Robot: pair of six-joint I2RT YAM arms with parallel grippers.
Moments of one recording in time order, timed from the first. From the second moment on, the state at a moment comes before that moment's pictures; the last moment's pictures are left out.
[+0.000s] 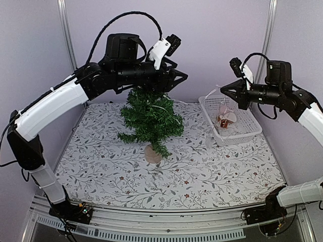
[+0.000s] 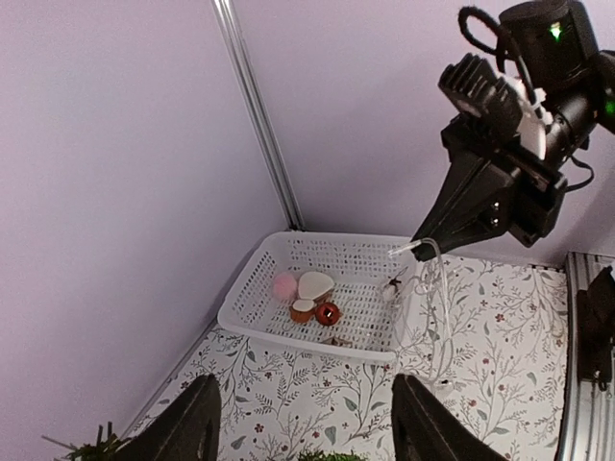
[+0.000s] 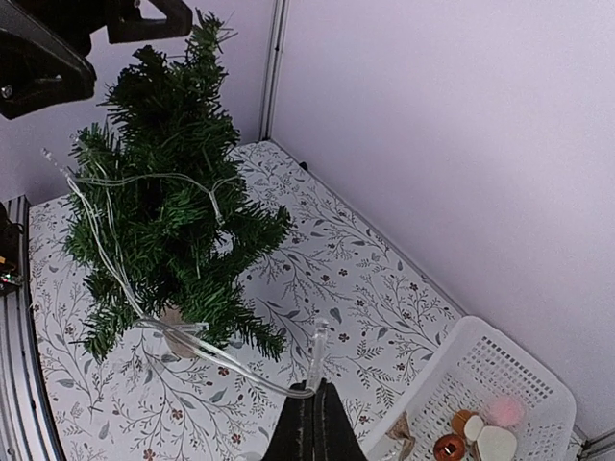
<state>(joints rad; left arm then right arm) -0.94 1.72 1.94 -0.40 0.07 0.24 0.44 1.16 1.31 -0.46 -0.42 -0.31</state>
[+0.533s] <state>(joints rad) -1.11 1.84 2.12 -0.45 0.02 0.30 0.55 1.15 1.31 -0.51 -0.37 -0.30</state>
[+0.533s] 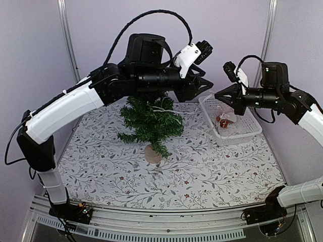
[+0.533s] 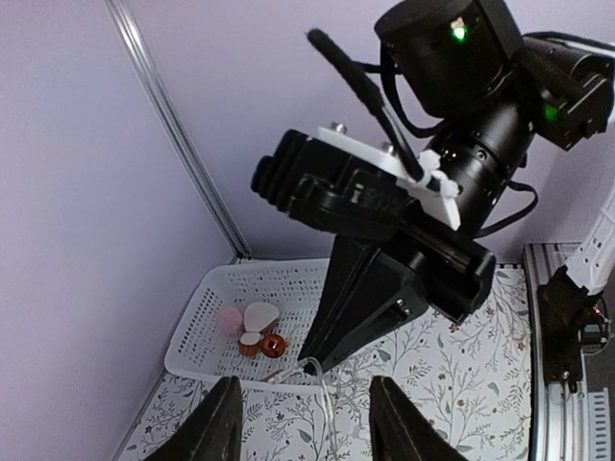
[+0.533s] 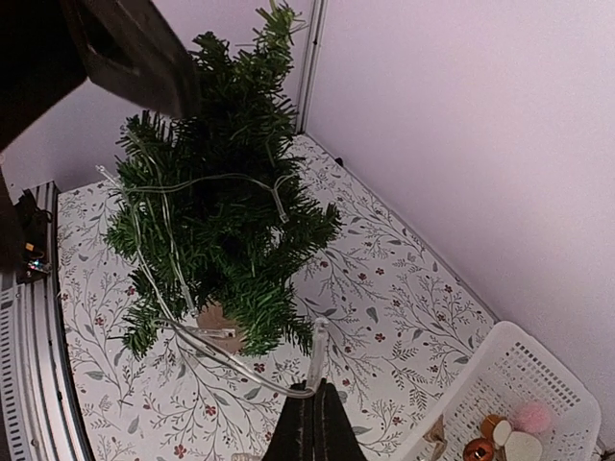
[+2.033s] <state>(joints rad) -1.01 1.78 2.02 -0.44 0.21 0.28 0.46 0.97 1.06 -0.43 -0.40 -0.19</state>
